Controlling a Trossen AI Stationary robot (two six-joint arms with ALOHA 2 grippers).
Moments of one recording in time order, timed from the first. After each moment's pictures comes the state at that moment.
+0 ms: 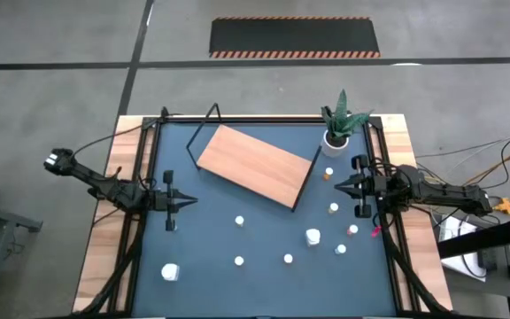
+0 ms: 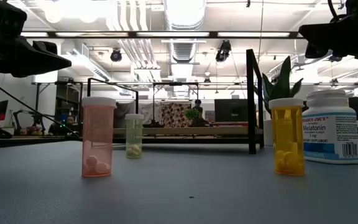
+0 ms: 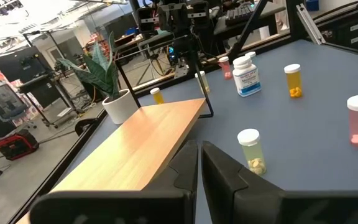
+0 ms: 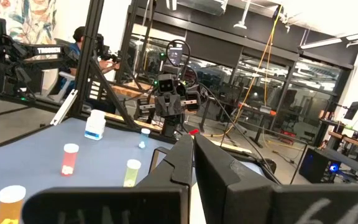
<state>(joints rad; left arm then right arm) -0.45 0.25 0.01 0.10 -0.52 0.29 -0.10 0.05 0.01 0.21 -0.20 -0.25</state>
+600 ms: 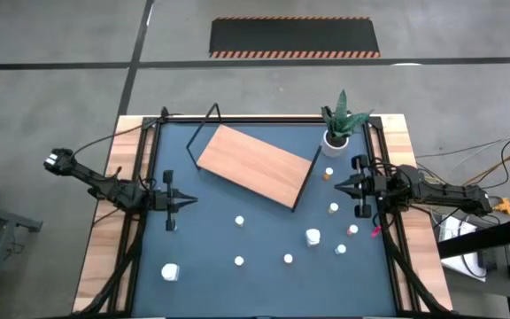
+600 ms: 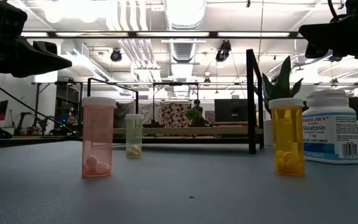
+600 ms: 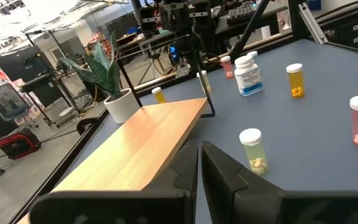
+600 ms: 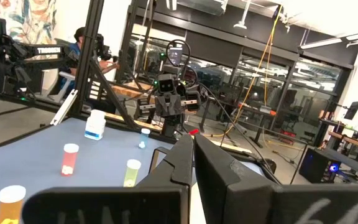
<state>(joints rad) -0.45 0.25 0.01 0.10 -0.52 0.30 -0.10 0.05 0.01 0.21 -0.20 -0.25</state>
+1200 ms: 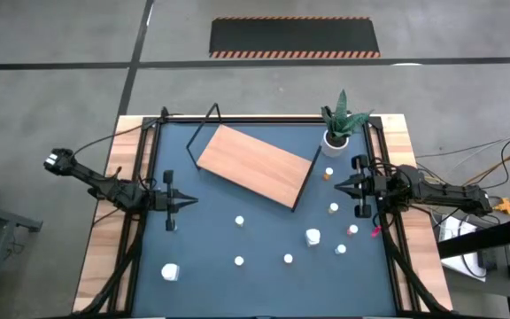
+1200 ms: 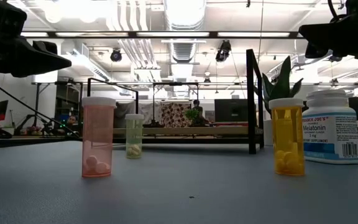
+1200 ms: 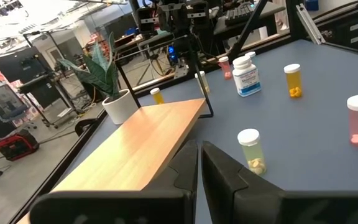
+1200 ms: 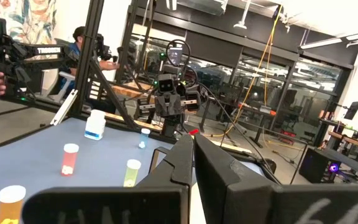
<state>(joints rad) -0.45 0.25 0.01 0.10 -0.52 0.30 -0.10 0.05 0.01 0.21 -0.20 -0.25</state>
